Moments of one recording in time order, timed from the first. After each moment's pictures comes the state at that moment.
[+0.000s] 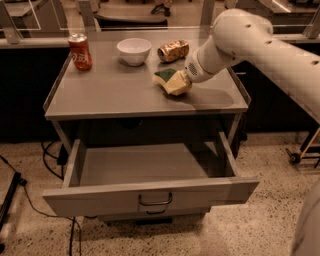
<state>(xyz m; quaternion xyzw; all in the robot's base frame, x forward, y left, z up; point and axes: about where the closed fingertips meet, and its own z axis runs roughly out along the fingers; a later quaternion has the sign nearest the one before) 0.720 -0.072 0.840 -0.32 0.88 0.13 0.32</state>
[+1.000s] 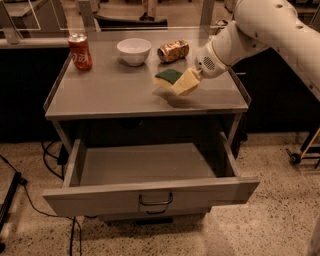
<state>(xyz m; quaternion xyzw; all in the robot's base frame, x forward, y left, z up) 0.673 -0.085 0.869 -0.43 0.84 0.17 0.28</state>
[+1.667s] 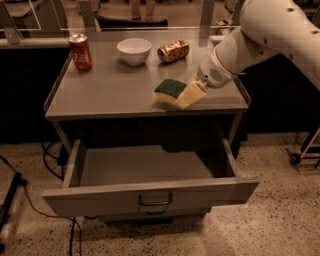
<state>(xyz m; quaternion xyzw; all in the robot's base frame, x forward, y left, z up) 0.627 -0.084 0.869 -0.52 0.79 0.15 0.28</state>
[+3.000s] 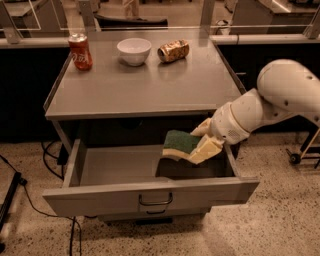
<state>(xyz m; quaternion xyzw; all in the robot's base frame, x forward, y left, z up) 0.523 -0.108 0.770 -0.60 0.73 0.20 0.26</state>
